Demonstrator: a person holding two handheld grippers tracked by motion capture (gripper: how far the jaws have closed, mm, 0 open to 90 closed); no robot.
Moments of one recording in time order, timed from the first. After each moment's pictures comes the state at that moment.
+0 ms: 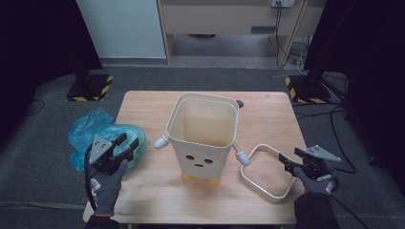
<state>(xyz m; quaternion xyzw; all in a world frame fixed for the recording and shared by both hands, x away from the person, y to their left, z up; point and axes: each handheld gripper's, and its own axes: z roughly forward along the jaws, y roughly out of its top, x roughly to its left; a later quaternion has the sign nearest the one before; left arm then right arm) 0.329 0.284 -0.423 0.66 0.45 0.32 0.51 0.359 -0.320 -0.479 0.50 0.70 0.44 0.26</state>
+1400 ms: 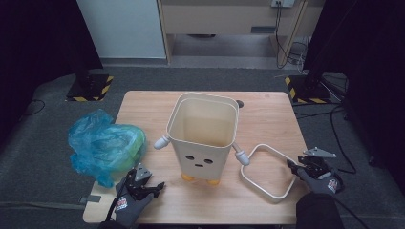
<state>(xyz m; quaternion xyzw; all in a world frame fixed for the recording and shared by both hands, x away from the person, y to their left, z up) 0.313 0.231 -0.527 0.82 0.43 0.17 0.33 0.373 -0.347 -0.511 0.54 0.75 0.32 0.23</state>
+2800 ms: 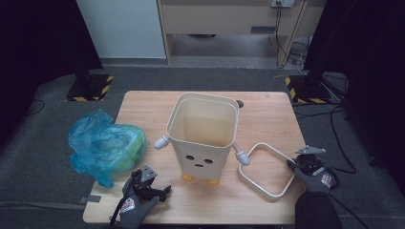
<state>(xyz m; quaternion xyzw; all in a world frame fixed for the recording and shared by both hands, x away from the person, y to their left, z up) 0.315 0.216 -0.536 0.82 0.43 0.18 0.34 0.386 -0.337 -0.518 0.51 0.79 0.26 0.21</state>
